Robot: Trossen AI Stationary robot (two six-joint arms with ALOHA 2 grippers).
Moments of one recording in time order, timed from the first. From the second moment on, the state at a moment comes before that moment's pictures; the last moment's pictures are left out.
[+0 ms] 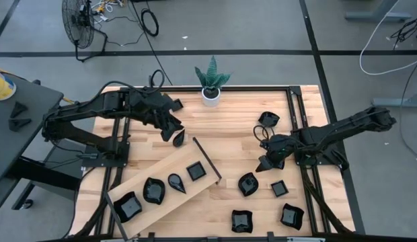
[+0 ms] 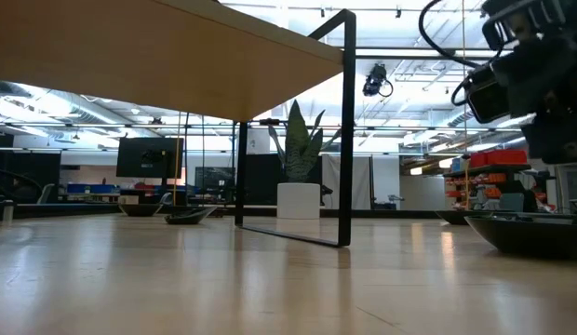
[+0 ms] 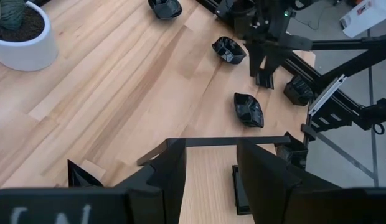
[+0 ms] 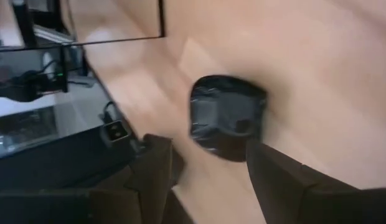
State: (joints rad) left arm 0.10 1.22 1.41 -0.86 0.04 -0.53; right arm 0.20 0.92 0.41 -0.25 -0.30 1.34
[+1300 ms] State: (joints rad) left arm 0.10 1.22 1.41 -0.87 0.05 -0.51; right arm 0.17 1.18 0.68 -0.59 -0.10 1.00
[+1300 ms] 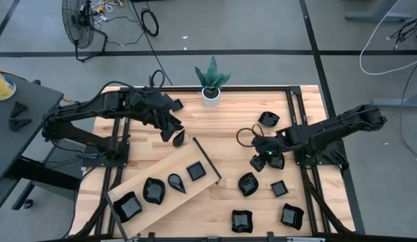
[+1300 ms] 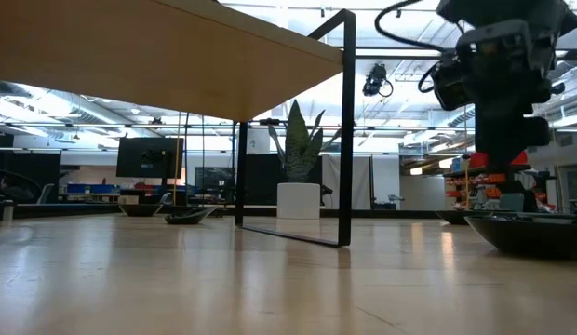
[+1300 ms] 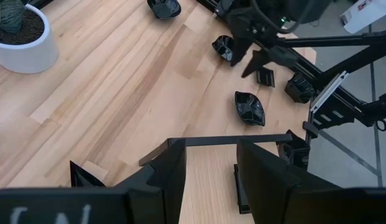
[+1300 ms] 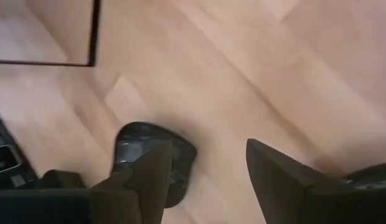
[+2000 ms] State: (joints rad) left arm 0.10 1.22 1.41 -0.87 0.07 -0.51; right arm 0.14 1.18 0.68 -0.54 -0.12 0.74
